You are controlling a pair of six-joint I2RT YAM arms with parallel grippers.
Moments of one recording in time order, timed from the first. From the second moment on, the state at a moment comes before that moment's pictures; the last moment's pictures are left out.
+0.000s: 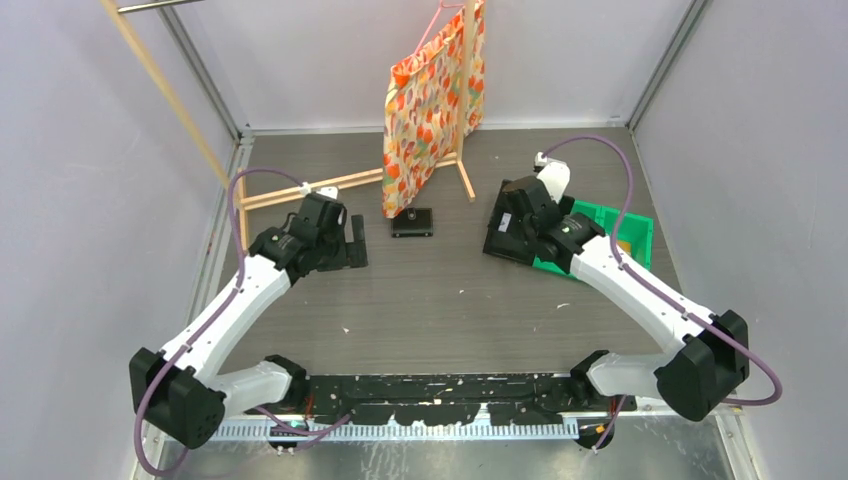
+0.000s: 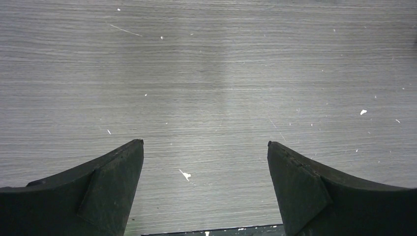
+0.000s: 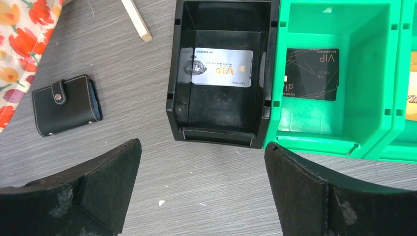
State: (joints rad) left arm -0.46 1.15 1.02 -0.82 -0.18 -0.48; right arm 0.58 1.26 1.08 -0.60 0.56 0.67
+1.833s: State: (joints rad) left arm -0.50 2.10 1.57 -0.38 -0.04 -0.33; right arm 0.58 1.09 1.04 -0.68 0.56 0.68
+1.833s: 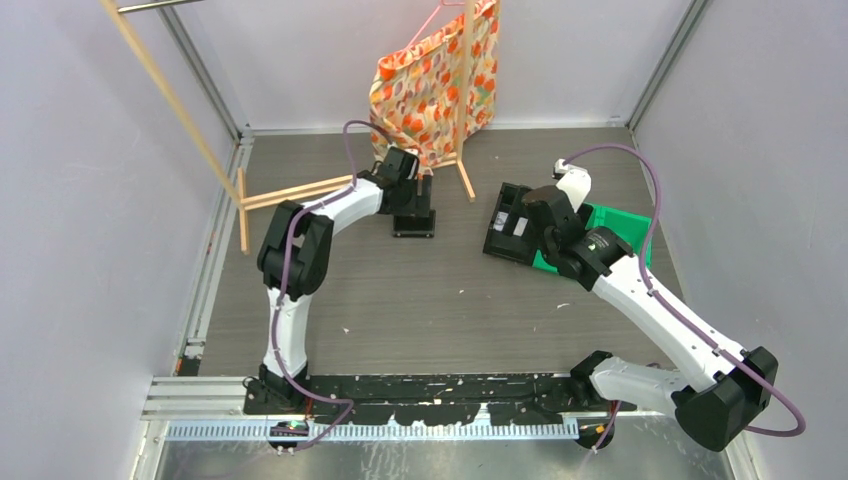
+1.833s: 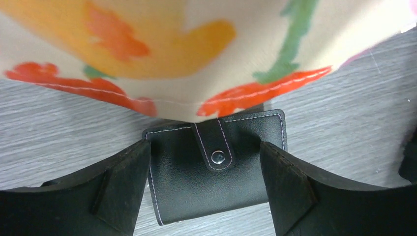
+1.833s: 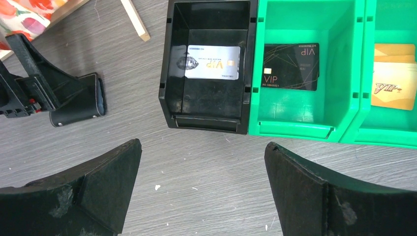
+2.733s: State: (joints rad) left arm -0.71 1.59 1.21 -0.58 -0.16 -0.54; right arm 0.60 1.18 1.01 -0.60 0.38 0.68
